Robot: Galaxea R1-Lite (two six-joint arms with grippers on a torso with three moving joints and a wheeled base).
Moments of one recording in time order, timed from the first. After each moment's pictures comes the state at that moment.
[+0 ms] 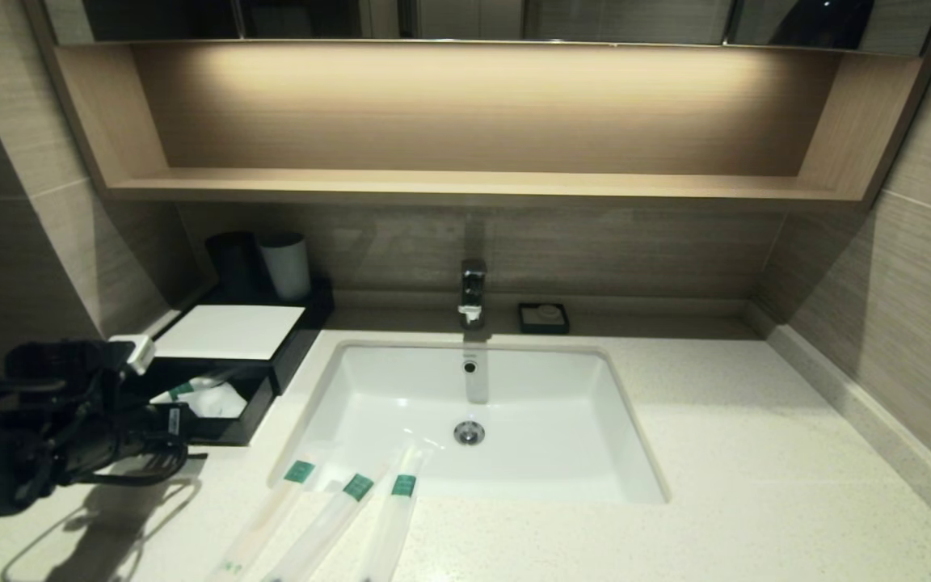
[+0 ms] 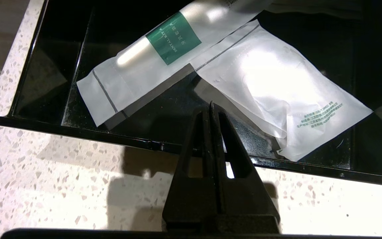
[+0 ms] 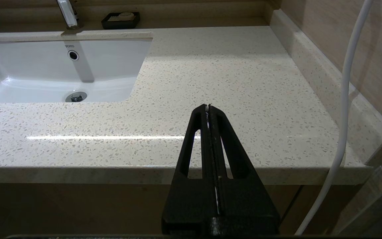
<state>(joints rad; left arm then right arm) 0.19 1.92 -0.58 -0.73 -0.08 0.10 0.00 0.00 0.00 -0.01 -0.01 0.03</state>
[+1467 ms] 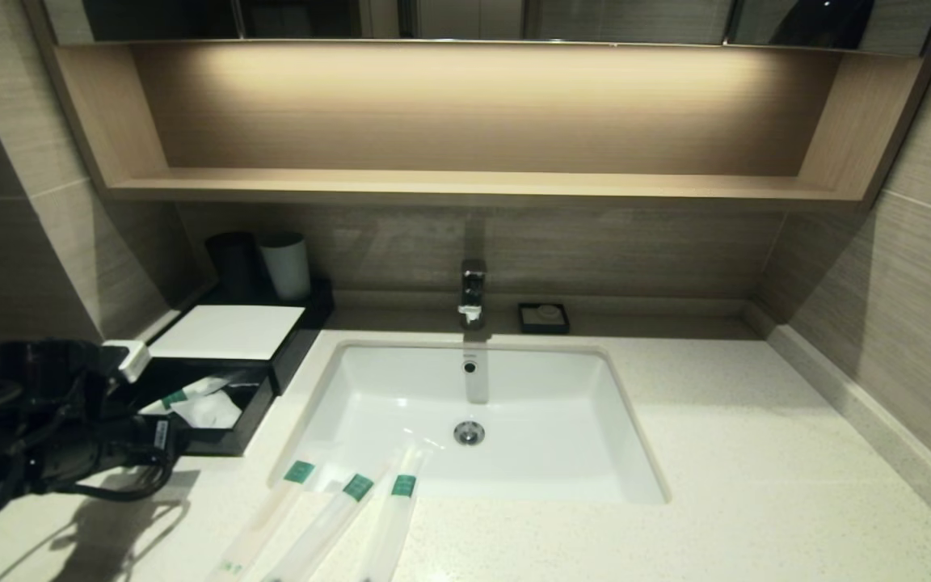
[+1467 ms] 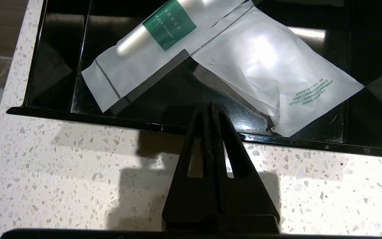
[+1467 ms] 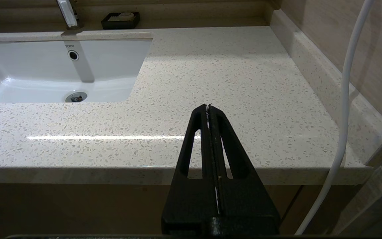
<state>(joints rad) 0.19 1.82 -0.57 -0.57 -0.07 0.16 0.00 0.00 0.00 -0.01 -0.01 0.03</state>
